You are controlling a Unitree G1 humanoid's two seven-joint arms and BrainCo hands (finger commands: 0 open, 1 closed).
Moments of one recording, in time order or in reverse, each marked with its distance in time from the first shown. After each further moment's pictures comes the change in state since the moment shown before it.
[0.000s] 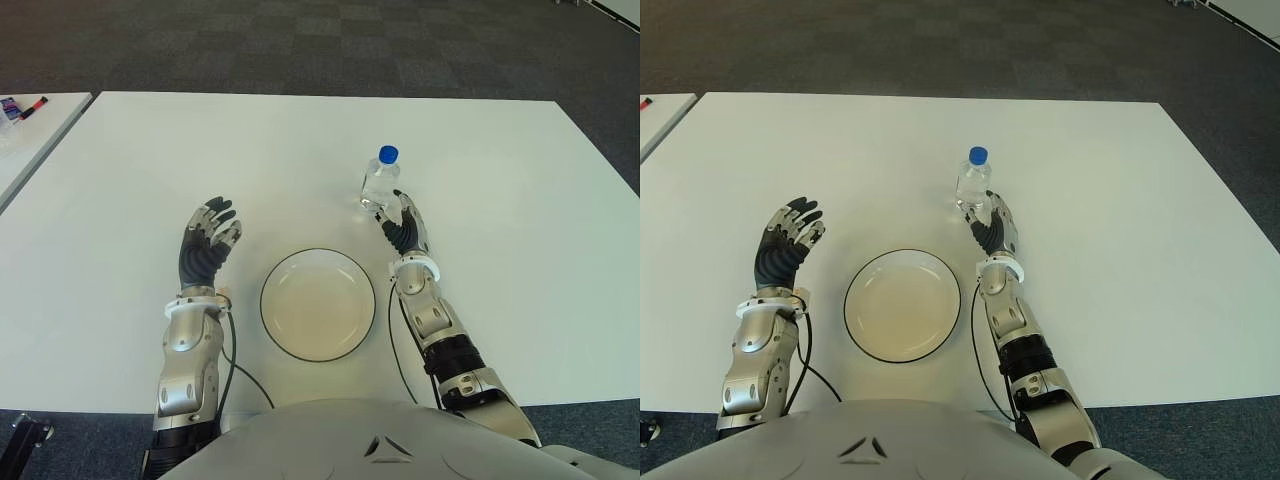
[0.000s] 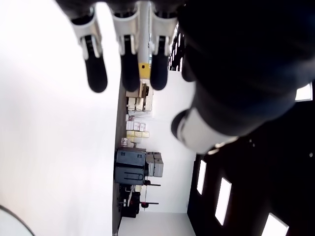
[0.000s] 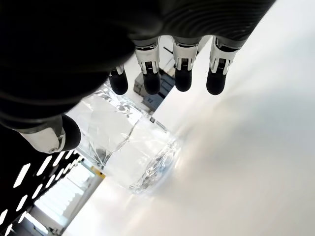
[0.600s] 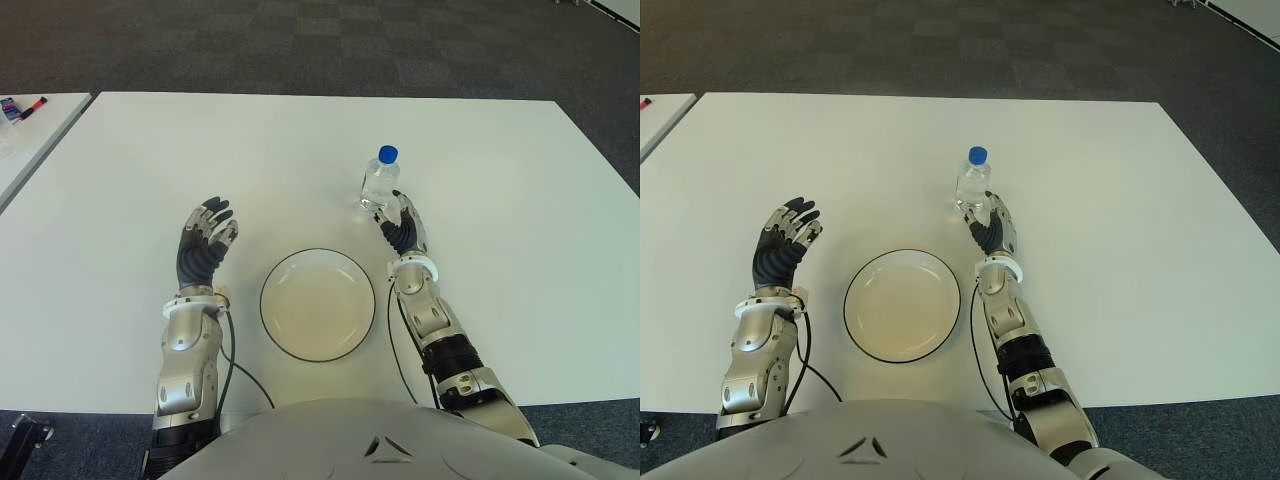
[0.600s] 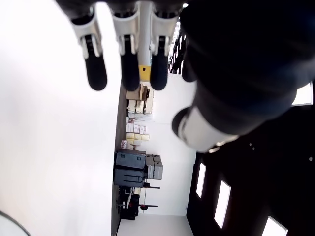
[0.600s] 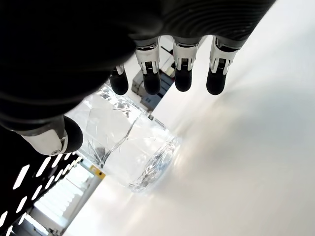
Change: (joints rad) left arm -0.007 -0.002 0.011 0.010 -0.005 0.000 0.000; right arm -0.002 0.011 -0.005 0.002 0.003 0.000 0.000
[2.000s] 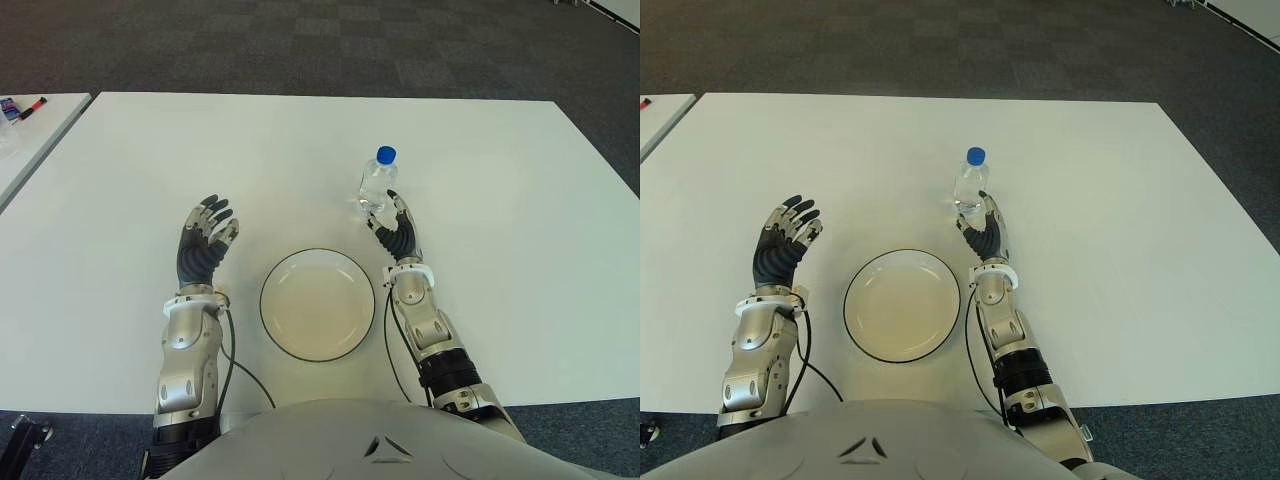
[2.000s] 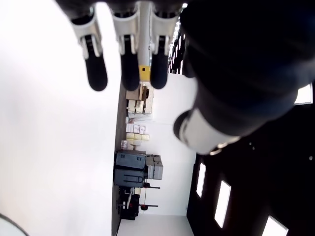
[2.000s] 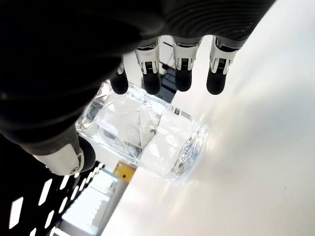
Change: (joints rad) left arm -0.009 -0.001 0.004 0.008 0.004 0.000 0.000; right arm 0.081 0.042 -0.028 -0.070 0.069 -0.140 0.039
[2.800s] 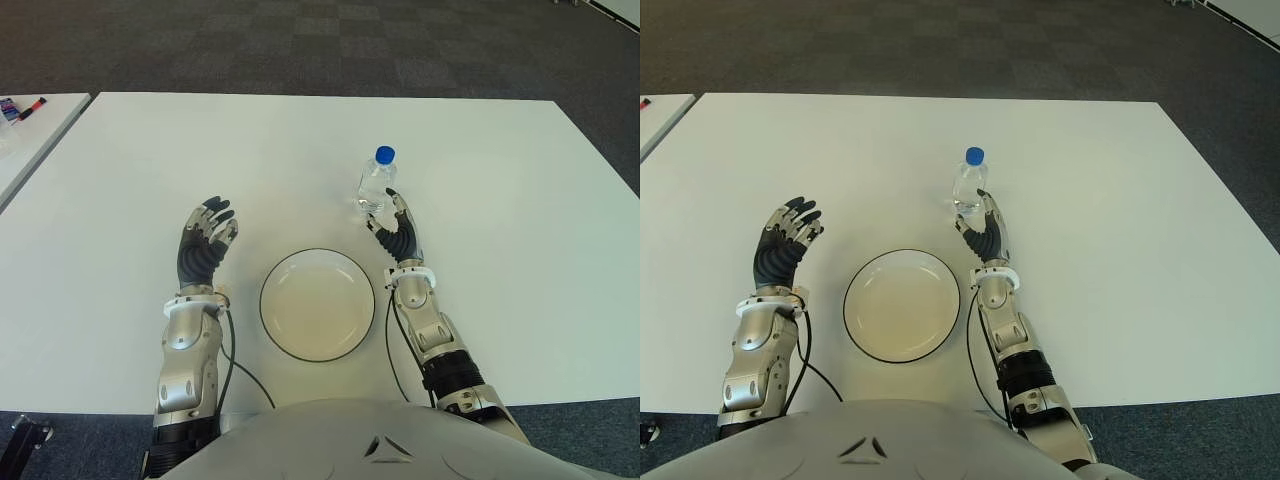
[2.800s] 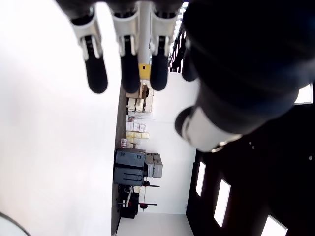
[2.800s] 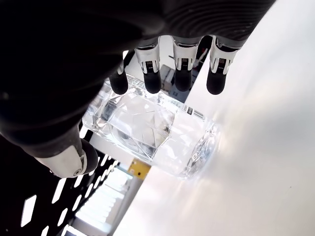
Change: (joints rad) left arm -0.001 0.004 0.000 0.015 -0.006 -0.014 -0.007; right arm 0.003 -0.015 0.000 0.035 -0.005 -0.098 -0.004
